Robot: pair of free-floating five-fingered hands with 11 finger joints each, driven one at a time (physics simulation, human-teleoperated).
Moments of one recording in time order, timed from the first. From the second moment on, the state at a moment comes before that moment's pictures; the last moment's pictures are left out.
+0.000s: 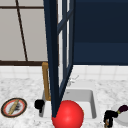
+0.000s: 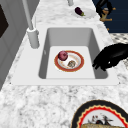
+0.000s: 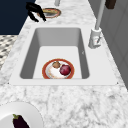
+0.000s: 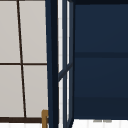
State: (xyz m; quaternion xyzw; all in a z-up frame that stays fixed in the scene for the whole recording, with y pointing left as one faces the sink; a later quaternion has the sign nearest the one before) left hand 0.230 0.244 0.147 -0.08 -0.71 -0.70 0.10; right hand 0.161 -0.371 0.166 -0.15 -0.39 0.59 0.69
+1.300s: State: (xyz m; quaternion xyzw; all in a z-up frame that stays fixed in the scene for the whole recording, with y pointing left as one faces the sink) left hand 0.230 0.244 0.147 -0.08 -0.71 -0.70 0.10; right hand 0.223 -0.406 0.141 -0.08 -0.36 0.61 0.70
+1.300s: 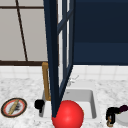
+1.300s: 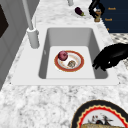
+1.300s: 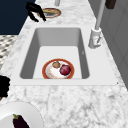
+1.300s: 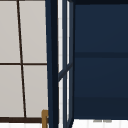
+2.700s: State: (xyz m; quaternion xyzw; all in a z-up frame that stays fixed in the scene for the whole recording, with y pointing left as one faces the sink) left hand 0.230 0.244 0.147 -0.08 -0.71 -0.70 0.10; right hand 0.216 -0.406 0.230 -0.21 -0.42 0.60 0.65
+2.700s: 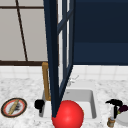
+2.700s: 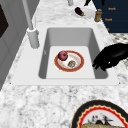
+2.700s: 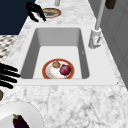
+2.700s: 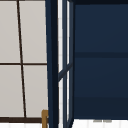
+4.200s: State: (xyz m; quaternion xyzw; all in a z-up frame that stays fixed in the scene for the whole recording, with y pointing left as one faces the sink) left hand 0.230 0.244 0.147 -0.08 -0.71 -0.70 0.10; right hand 0.314 -0.310 0.206 -0.25 -0.46 0.60 0.61
